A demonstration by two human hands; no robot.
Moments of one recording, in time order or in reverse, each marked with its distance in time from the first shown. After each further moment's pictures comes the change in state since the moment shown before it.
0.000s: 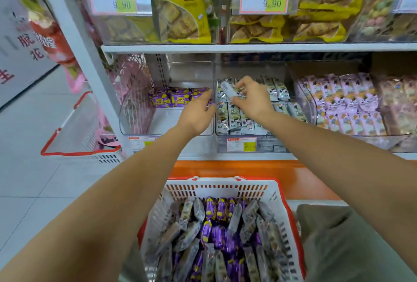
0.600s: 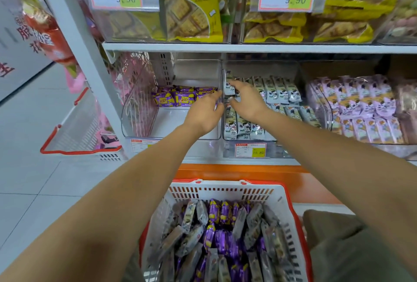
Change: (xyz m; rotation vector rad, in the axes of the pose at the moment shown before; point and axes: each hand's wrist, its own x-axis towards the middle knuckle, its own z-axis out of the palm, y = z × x) left_hand 0.022 -0.007 0.003 0.044 -0.010 0.035; right_hand 0.028 -0.006 0.032 -0.015 -0.201 -0.072
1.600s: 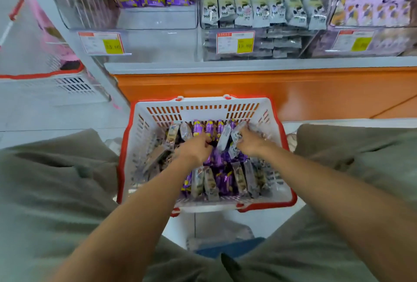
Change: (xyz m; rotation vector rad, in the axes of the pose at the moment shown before) left_hand -0.209 -0.078 0.201 0.054 -0.579 -0.308; right_hand -0.251 0.132 0.161 -0.079 -0.686 0.664
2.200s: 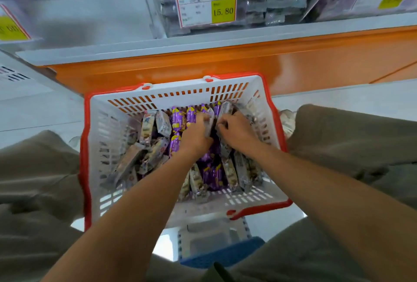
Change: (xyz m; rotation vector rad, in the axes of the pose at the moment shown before) left_hand 0.070 0.018 0.043 -0.142 -0.009 -0.060; right_hand 0.048 0.014 0.025 0.070 0.315 -0.140
